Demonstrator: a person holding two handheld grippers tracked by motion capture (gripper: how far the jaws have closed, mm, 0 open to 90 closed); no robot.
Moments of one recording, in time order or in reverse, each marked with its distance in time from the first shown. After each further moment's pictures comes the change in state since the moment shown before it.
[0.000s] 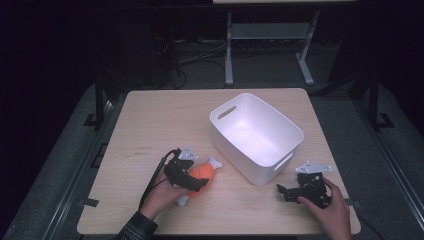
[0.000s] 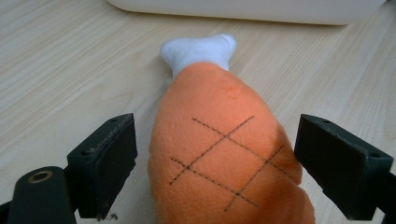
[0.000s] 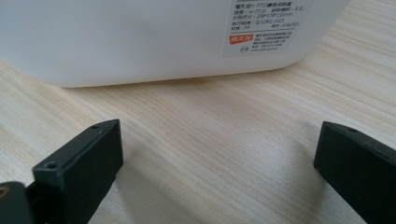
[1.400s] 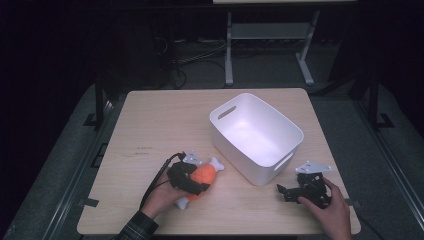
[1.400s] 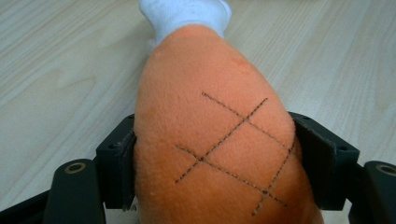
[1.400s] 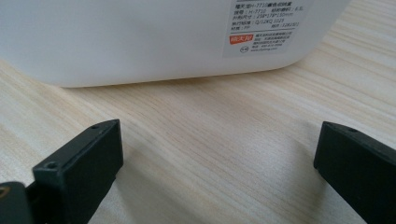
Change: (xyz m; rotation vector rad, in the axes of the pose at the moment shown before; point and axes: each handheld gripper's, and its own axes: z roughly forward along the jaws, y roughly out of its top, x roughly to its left) left arm -0.001 -0.004 0.011 0.074 -0.086 0.063; right arm 0.000 0.000 0.000 0.000 0.000 0.001
